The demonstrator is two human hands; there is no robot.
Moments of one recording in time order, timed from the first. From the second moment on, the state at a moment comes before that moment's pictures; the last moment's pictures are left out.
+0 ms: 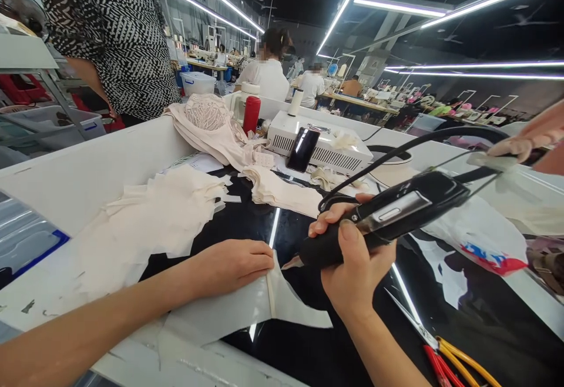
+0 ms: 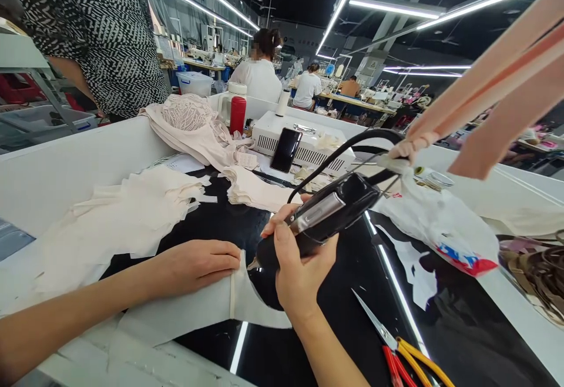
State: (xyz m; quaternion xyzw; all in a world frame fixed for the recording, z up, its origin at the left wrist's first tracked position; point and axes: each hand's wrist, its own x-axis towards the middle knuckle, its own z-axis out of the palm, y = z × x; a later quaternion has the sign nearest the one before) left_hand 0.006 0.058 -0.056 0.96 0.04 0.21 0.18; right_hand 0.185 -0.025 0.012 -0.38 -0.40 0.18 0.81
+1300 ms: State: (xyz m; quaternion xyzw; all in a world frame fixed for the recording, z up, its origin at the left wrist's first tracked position) left_hand 0.015 0.036 -0.046 0.98 0.02 0.16 0.08; right_hand 0.189 -0.041 0.006 -0.37 -0.41 0.18 0.81
